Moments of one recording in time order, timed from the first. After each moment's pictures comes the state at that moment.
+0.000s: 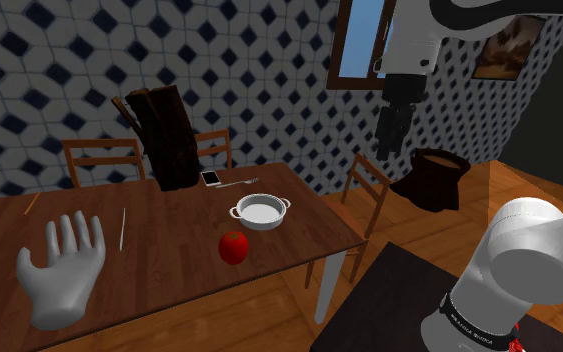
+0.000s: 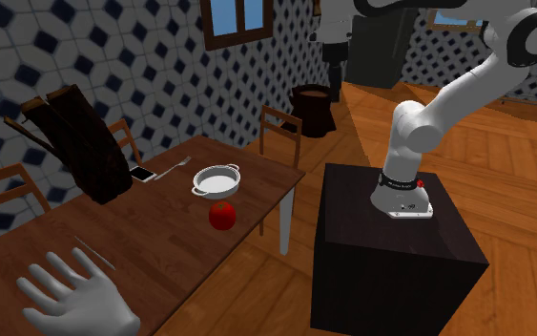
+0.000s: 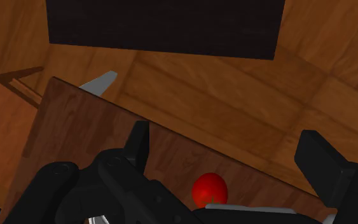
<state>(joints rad) -0.02 -0.81 0.03 -2.39 0.11 1.47 -0.03</state>
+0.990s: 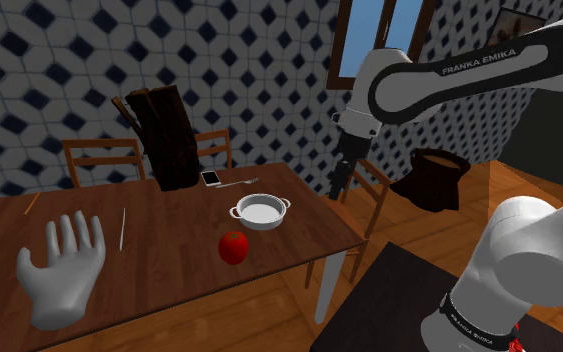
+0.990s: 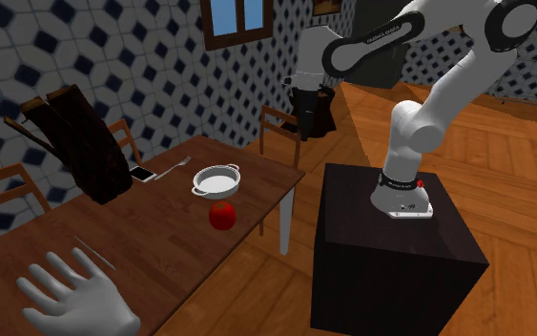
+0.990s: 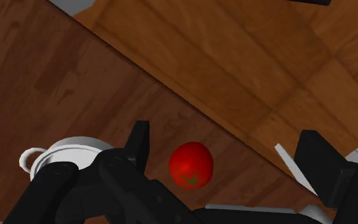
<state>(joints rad) 0.05 -0.61 -0.04 -2.66 0.14 2.09 -0.29</state>
